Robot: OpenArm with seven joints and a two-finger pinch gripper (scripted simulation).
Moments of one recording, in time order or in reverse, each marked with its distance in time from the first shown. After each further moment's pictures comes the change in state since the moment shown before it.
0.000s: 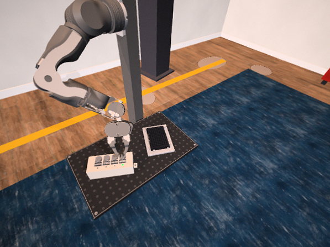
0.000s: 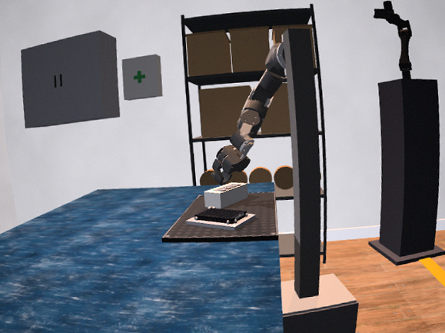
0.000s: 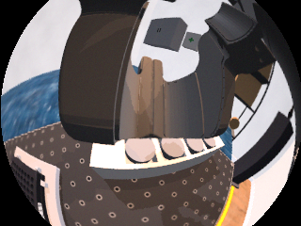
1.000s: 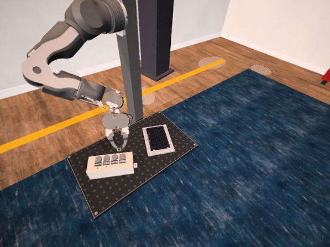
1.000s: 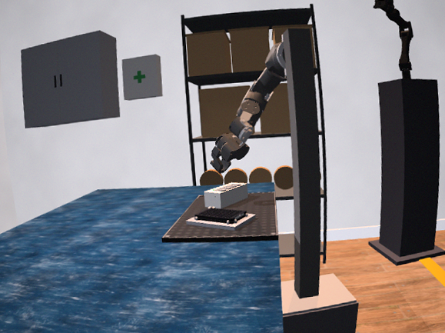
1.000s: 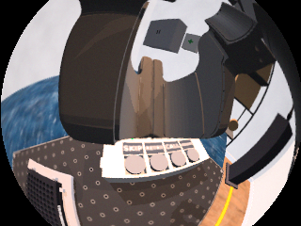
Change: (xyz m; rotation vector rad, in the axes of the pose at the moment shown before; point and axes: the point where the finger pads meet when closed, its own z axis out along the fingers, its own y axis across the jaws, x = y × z) arm -0.026 0.001 -0.031 -0.006 -0.002 0.003
